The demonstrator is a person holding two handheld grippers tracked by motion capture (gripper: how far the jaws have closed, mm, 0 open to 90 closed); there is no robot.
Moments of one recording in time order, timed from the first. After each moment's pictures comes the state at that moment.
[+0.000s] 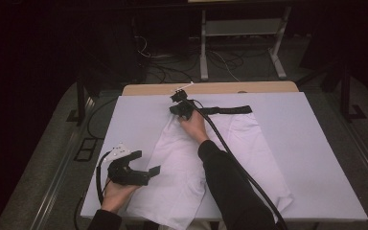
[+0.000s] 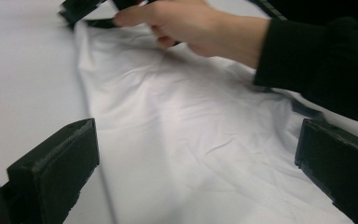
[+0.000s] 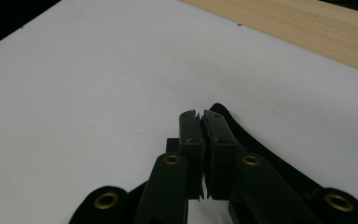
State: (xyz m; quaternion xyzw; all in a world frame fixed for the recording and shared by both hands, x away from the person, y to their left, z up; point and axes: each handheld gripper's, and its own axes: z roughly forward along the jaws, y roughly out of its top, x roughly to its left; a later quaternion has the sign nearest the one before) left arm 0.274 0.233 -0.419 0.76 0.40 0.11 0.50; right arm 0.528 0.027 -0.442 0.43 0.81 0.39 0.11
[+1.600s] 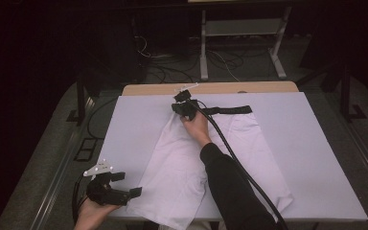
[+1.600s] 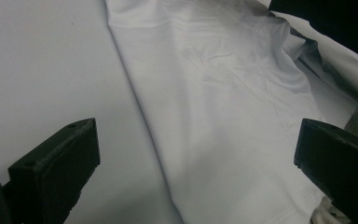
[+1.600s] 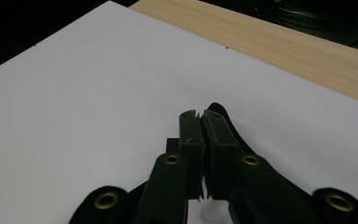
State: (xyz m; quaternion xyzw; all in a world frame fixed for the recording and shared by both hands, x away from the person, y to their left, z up) left arm 0.230 0.281 -0.428 0.78 0.43 0.04 0.44; right arm 0.512 0.015 -0.431 0.42 0.79 0.42 0.14
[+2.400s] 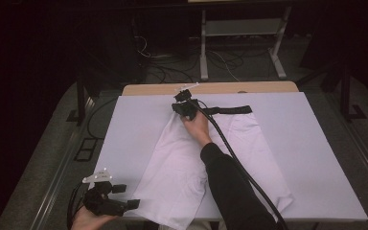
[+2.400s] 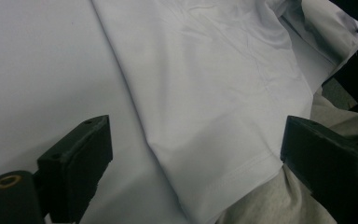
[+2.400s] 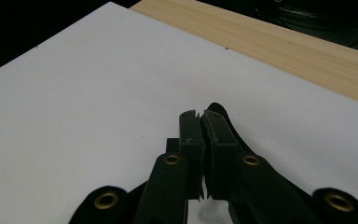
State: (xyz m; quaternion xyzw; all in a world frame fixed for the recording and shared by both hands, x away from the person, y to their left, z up) left arm 0.214 0.288 -0.436 0.81 0.42 -0.01 0.41; right arm 0.512 0.014 -0.429 0.42 0.79 0.42 0.14
